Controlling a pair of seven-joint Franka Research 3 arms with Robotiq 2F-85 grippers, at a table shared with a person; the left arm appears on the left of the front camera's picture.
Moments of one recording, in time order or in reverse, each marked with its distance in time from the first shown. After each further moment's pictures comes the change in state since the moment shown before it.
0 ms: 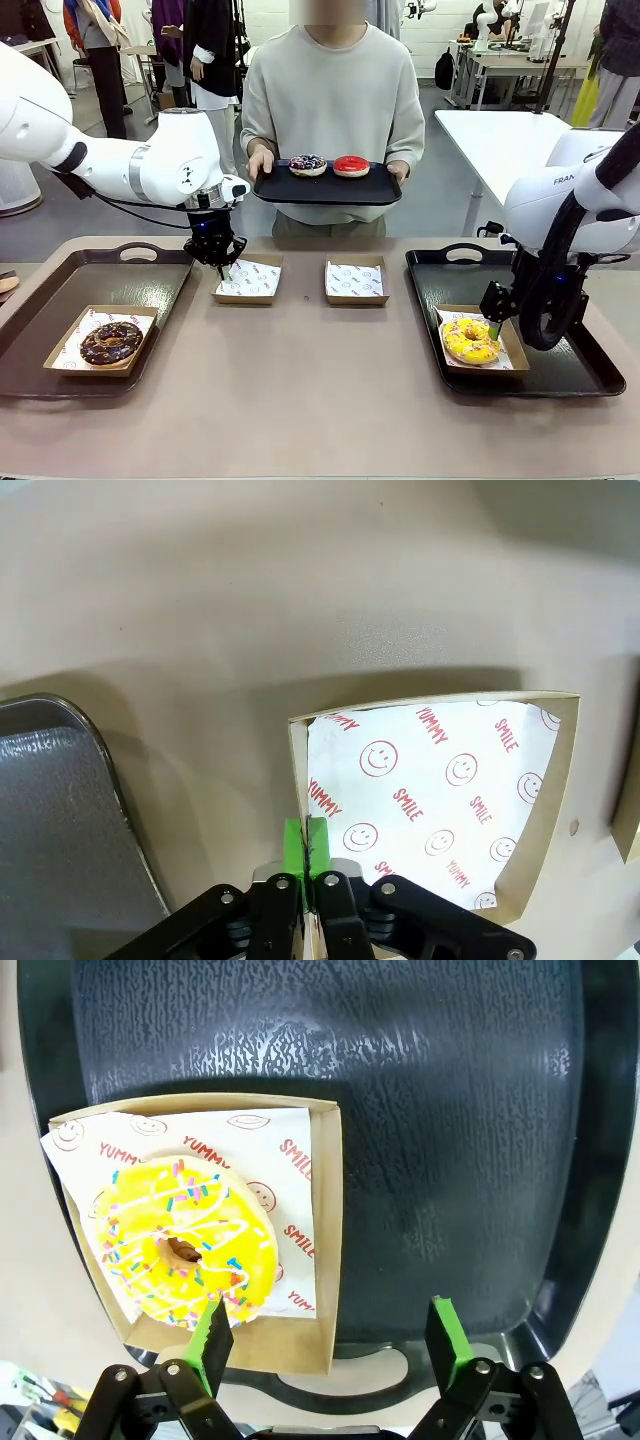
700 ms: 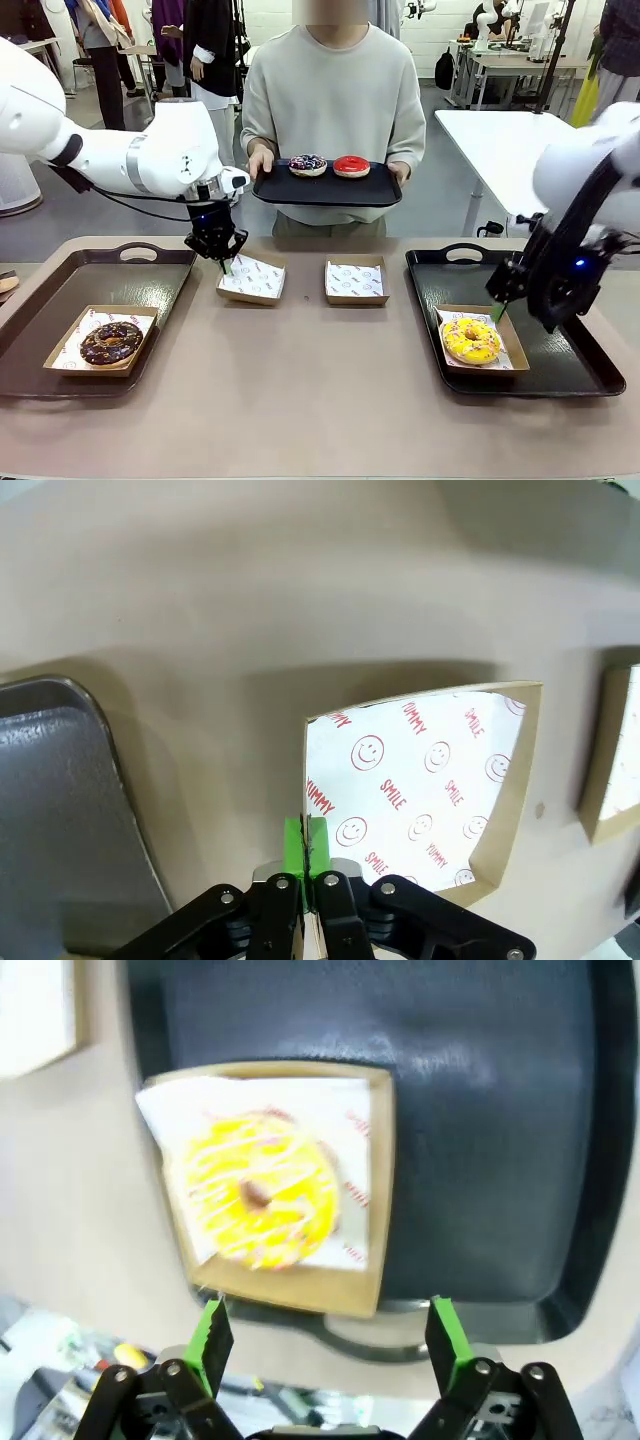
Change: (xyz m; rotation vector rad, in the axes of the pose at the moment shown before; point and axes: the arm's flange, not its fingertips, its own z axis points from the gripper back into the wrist) left arm -0.003 -0.006 0.026 -0.037 -0.002 0.018; right arm -0.024 -0.015 0.051 0.207 -0.047 0.023
